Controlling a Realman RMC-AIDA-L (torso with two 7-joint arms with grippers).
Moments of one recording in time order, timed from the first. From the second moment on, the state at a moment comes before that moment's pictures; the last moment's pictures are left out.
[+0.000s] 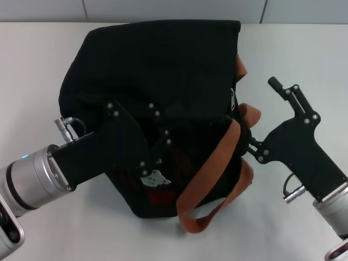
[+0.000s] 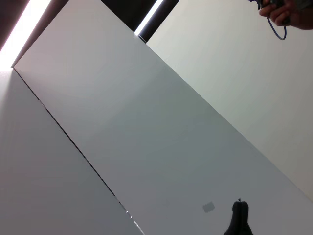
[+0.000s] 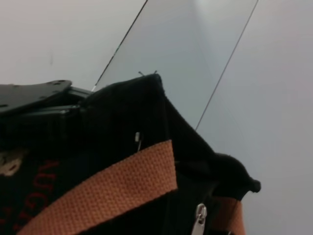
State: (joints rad) left arm -0.51 -2.08 0.78 0.05 1.55 1.89 0.19; right arm 0.35 2.09 -0.05 0.33 -1.95 -1.61 -0.44
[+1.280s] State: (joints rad) left arm -0.51 -2.08 0.78 0.05 1.55 1.89 0.19; right arm 0.35 2.09 -0.04 0.34 -1.96 -1.61 -0.53
